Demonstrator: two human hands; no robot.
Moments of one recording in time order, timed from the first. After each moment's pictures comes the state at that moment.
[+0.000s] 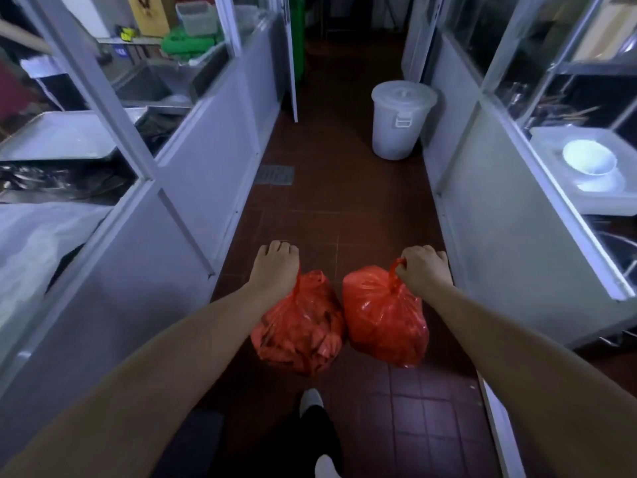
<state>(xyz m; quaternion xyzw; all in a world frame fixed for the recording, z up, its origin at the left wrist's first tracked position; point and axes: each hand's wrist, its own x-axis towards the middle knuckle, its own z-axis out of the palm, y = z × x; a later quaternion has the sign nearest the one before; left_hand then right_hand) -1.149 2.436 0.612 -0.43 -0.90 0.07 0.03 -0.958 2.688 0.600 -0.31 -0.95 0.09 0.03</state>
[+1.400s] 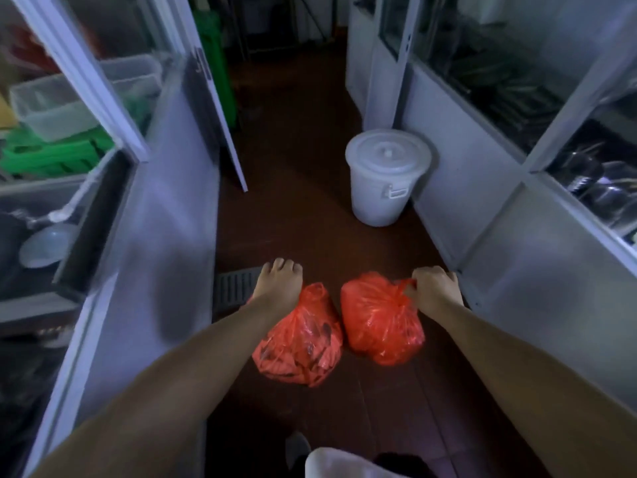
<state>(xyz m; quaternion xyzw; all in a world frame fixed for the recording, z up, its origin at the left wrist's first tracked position) -1.953 2.993 0.607 -0.56 -0.83 0.09 -0.01 -1.686 3.187 0.579 -0.47 -0.88 0.07 0.01</state>
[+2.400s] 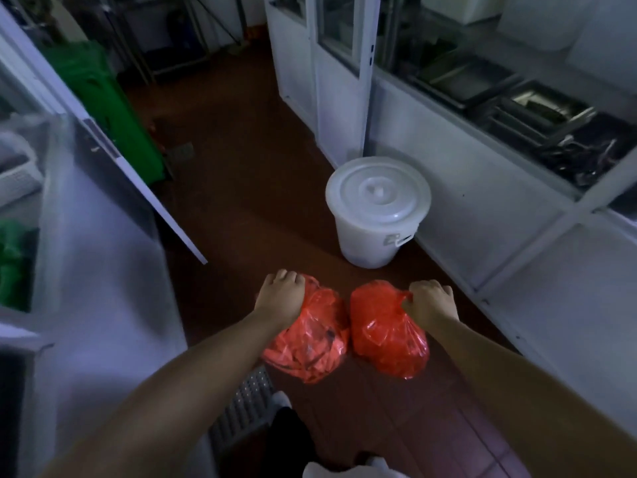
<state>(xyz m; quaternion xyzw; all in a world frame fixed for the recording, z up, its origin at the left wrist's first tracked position) -2.362 3.402 0.573 -0.69 -0.71 0.12 -0.02 -2.056 3.496 0.533 -0.60 -0.79 0.12 -0.02</state>
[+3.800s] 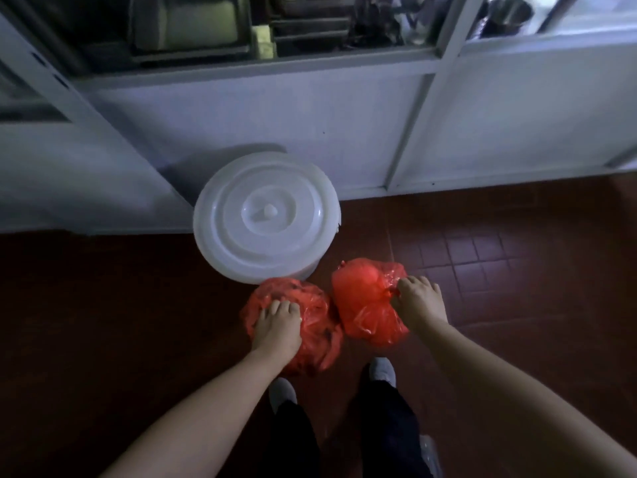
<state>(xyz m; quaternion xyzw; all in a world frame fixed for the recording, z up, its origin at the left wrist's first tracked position) -2.542 3.886 0.403 -0.93 -0.32 0.16 -0.07 -2.313 3.700 0.398 -0.92 -0.35 0.17 0.01</state>
